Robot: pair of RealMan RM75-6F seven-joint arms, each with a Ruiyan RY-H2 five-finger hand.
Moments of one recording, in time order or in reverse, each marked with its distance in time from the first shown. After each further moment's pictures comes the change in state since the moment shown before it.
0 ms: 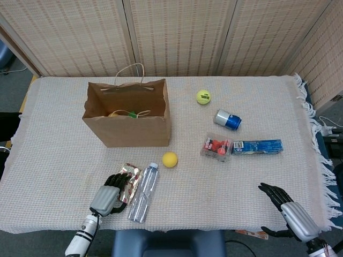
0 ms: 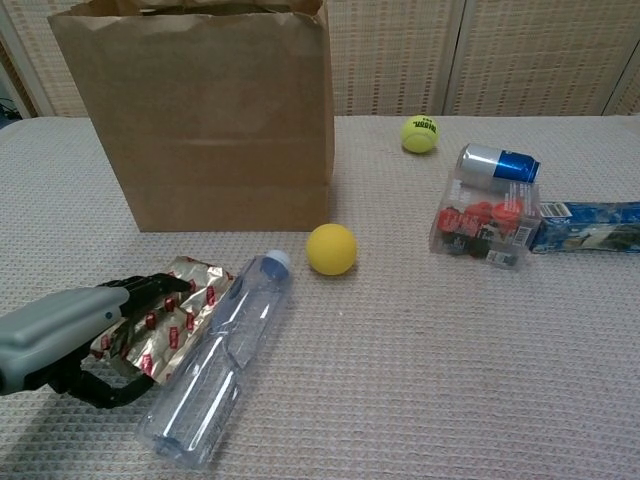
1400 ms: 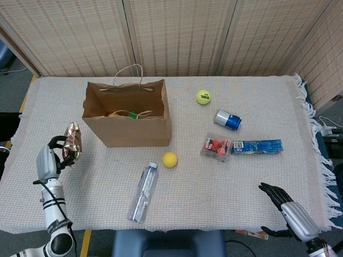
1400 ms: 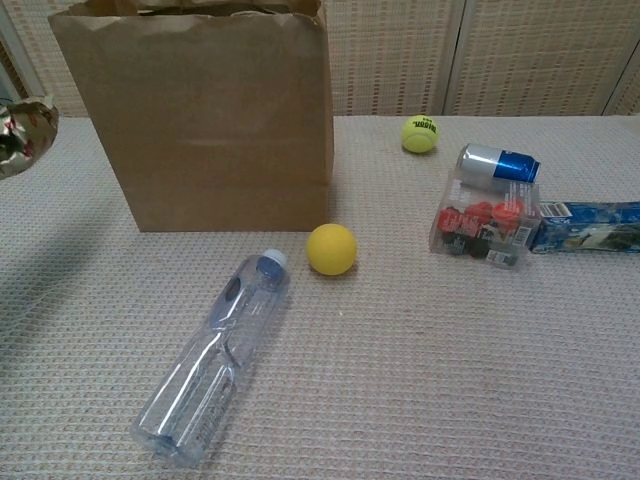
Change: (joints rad) left arm 0.047 0.074 -0.548 -0.158 -0.374 0.297 -0.199; right arm 0.000 0.001 0.000 -0.006 0.007 -0.004 0.005
